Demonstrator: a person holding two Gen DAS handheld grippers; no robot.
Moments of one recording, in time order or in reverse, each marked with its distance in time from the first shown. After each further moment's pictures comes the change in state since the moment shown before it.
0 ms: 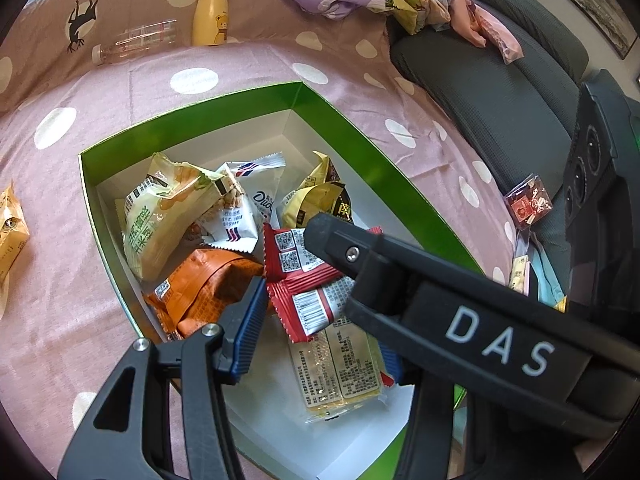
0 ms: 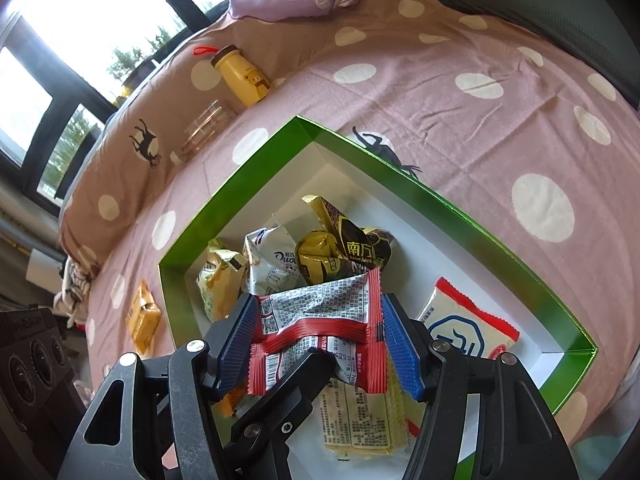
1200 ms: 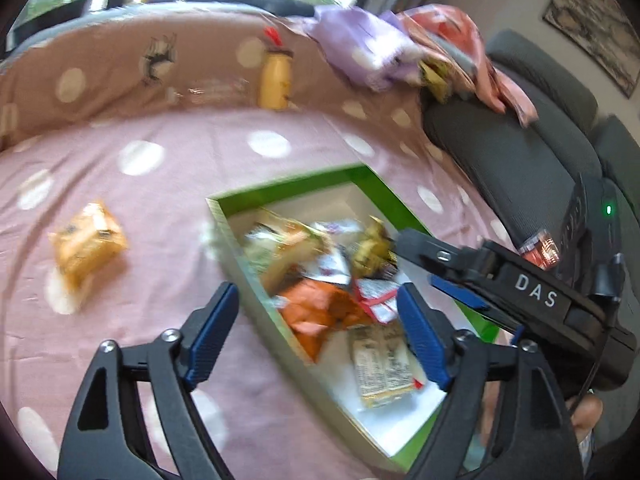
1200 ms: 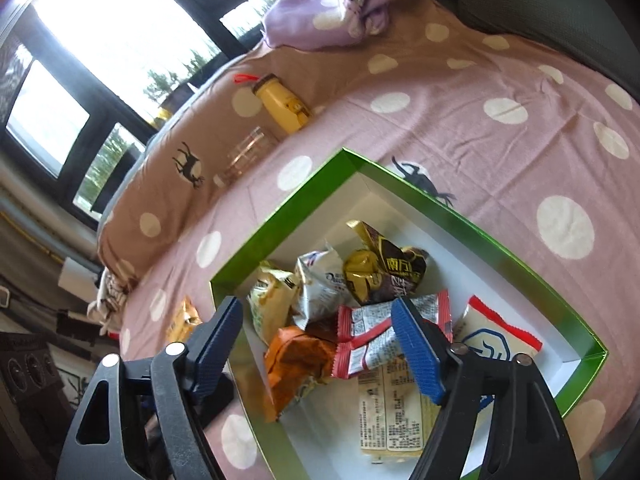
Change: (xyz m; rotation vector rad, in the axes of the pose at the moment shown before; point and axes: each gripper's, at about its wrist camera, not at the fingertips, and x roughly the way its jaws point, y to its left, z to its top) left arm -0.090 0.047 -0.015 -0.086 -0.240 0.110; right arm -0.023 0.016 -0.002 -0.029 -0.117 0.131
